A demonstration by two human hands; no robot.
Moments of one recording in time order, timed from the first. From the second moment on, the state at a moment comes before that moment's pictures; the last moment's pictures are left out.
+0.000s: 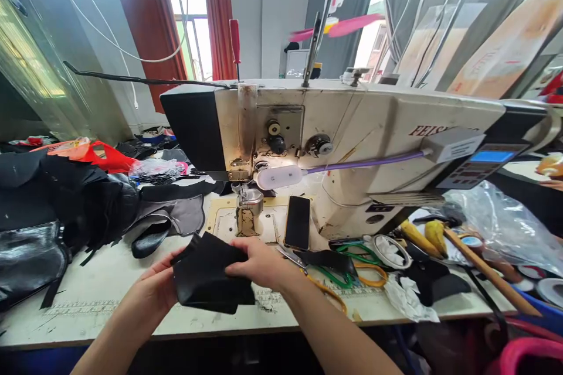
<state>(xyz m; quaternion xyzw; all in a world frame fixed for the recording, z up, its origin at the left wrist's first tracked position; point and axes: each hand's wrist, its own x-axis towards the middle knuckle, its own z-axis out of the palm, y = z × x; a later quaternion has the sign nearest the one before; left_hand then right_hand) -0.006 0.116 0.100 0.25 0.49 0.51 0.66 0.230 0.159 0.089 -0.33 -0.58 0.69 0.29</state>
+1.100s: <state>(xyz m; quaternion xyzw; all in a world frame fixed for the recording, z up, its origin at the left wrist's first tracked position) 0.000 0.115 0.126 0.69 0.57 0.39 0.22 0.193 0.129 0.093 -0.32 -0.76 0.43 0.38</state>
